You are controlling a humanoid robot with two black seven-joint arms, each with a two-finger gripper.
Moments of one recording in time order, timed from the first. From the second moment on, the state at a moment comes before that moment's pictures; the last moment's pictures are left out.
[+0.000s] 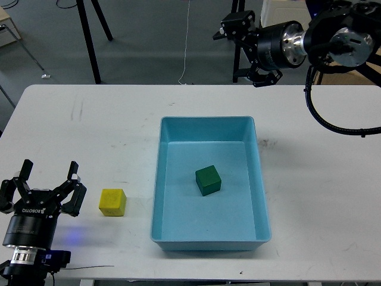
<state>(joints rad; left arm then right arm) 0.39 -0.01 -1.51 -1.63 -0.28 -0.49 0.14 1.25 -0.55 0.46 1.06 0.03 0.23 -0.43</state>
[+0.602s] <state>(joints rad) 0.36 0.00 -1.50 -1.63 -0.28 -0.49 0.14 0.25 -0.68 1.24 1.26 0.44 0.49 -0.15</state>
